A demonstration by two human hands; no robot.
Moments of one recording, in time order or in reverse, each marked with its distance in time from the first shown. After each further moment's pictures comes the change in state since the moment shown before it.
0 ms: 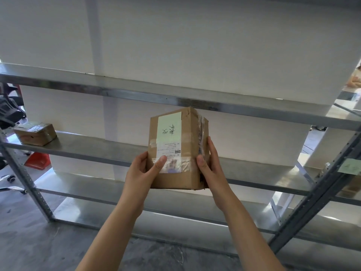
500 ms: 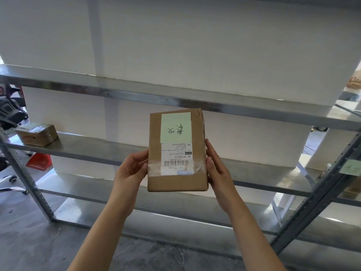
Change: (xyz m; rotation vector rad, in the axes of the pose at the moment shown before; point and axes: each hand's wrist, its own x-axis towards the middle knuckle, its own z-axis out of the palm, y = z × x) left_hand 0.006 -0.004 -0.025 -0.090 -0.057 0.144; right_hand 0.001 0.011 -0.015 0.016 -0.001 -0.086
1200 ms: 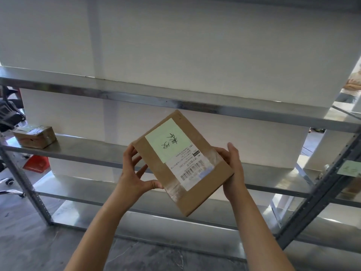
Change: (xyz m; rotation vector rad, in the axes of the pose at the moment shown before) left_hand 0.018 -0.013 -0.012 0.304 -0.209 0.221; right_hand 0.019 -0.016 -0.013 0.200 0.265 0.077
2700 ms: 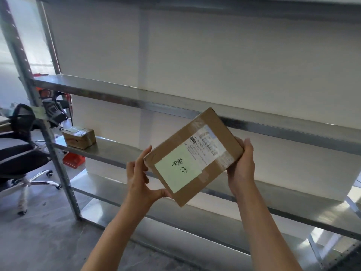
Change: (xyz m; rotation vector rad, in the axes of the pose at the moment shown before) left_hand 0.002 -0.016 -0.088 0.430 0.324 0.218; right_hand 0.046 -0.012 0.126 0.219 0.034 0.004
